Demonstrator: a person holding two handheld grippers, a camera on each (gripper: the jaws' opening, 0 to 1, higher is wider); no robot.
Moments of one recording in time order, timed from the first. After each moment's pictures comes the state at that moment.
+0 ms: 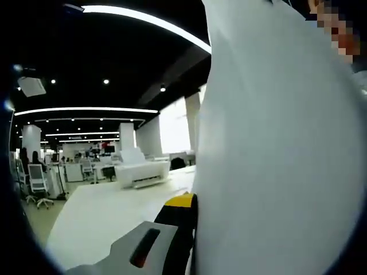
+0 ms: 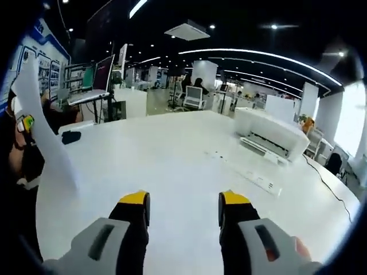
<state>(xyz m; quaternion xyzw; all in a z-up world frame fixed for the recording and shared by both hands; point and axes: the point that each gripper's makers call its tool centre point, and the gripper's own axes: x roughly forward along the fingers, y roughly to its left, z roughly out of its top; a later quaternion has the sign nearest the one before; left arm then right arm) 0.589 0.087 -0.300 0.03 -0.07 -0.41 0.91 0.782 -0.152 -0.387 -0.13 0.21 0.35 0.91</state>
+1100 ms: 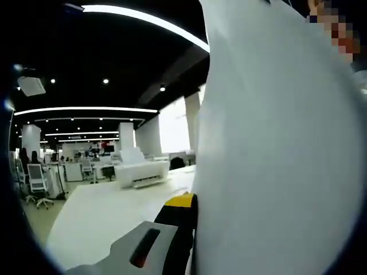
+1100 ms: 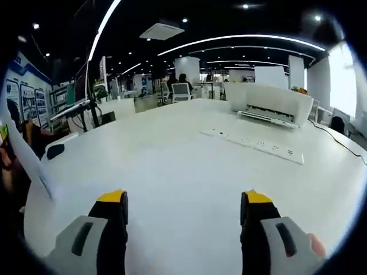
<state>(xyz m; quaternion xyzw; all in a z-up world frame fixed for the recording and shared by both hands) 0.590 0.086 -0.300 0.03 -0.07 -0.41 0.91 0.823 -0.126 -0.463 -0.04 0.23 0.32 0.92</state>
